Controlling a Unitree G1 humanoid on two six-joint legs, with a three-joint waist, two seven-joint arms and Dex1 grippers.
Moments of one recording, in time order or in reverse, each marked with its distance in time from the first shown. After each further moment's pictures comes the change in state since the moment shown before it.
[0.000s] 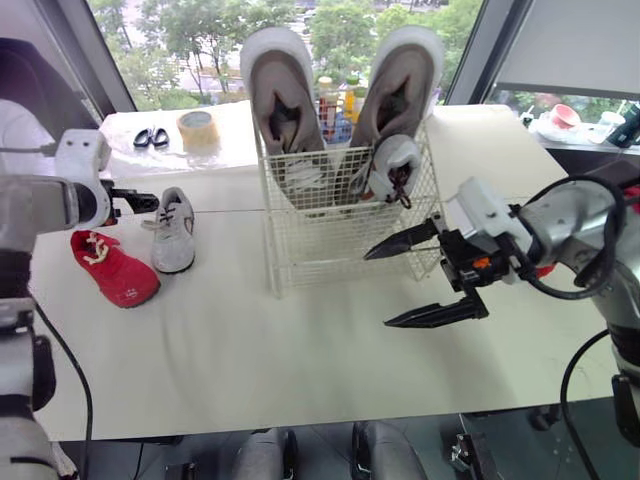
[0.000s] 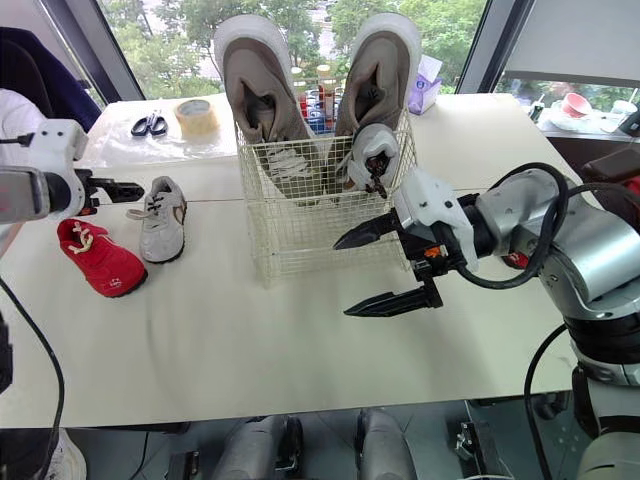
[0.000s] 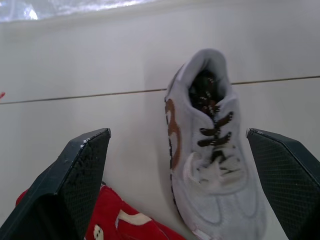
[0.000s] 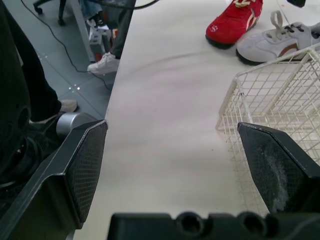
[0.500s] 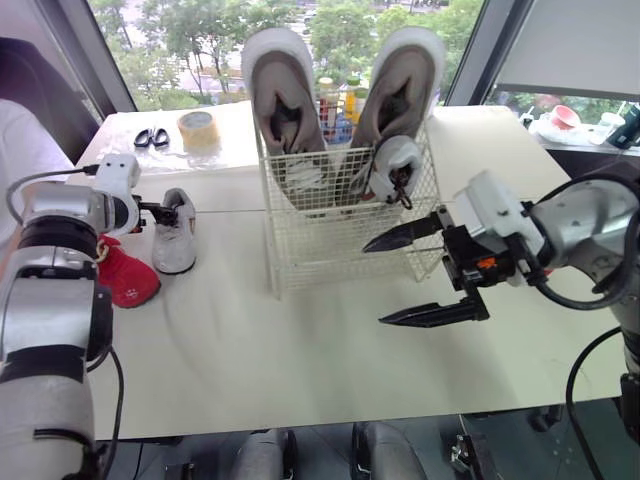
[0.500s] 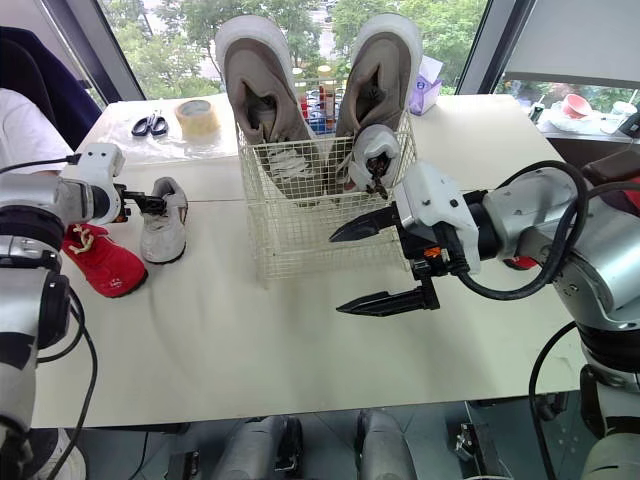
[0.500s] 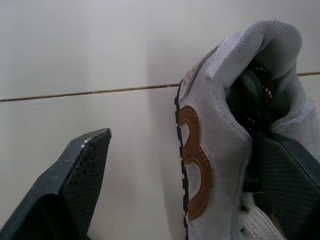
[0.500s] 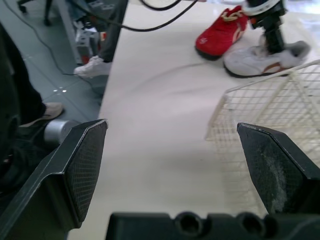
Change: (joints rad) left arm -0.222 -0.209 -0.073 0.737 0.363 -0.486 -0.223; right arm 0.001 -0.018 -0.053 -0.053 0.068 0.033 -0.122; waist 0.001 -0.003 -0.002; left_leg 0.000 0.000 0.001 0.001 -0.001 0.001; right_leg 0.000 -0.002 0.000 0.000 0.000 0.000
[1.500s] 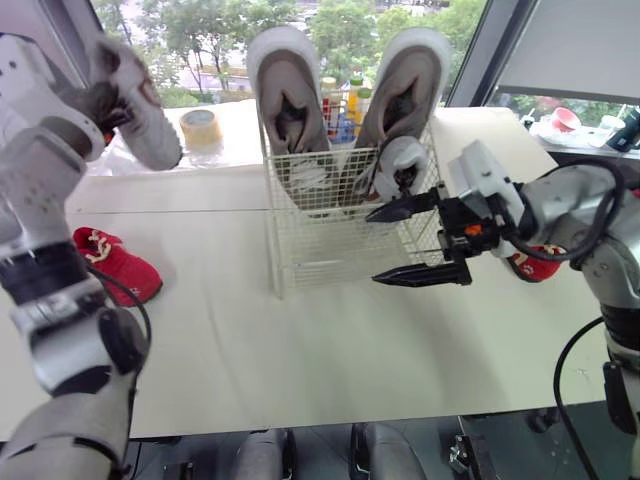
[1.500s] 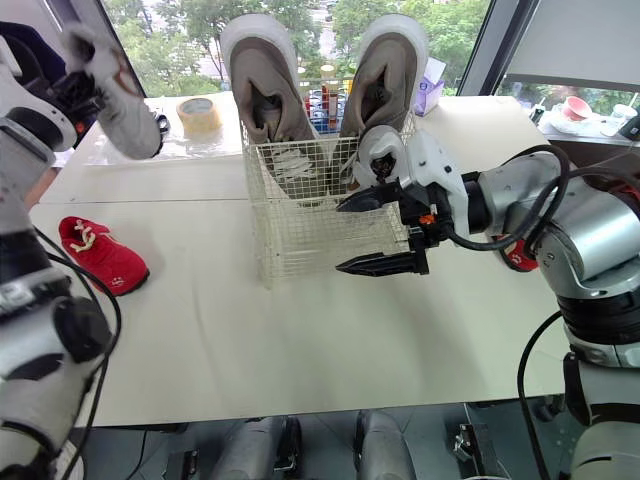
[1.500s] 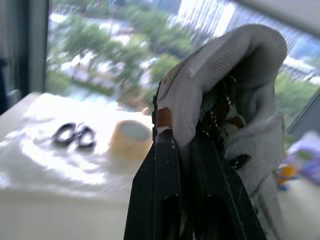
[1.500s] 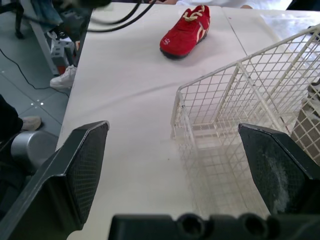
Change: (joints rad) left arm 0.268 -0.312 0.737 -1.269 -0.407 0.111 0.408; right arm -0.106 0.073 0.066 0.219 -0.079 -0.035 -0.018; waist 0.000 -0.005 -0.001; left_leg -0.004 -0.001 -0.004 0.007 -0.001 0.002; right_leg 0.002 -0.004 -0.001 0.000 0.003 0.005
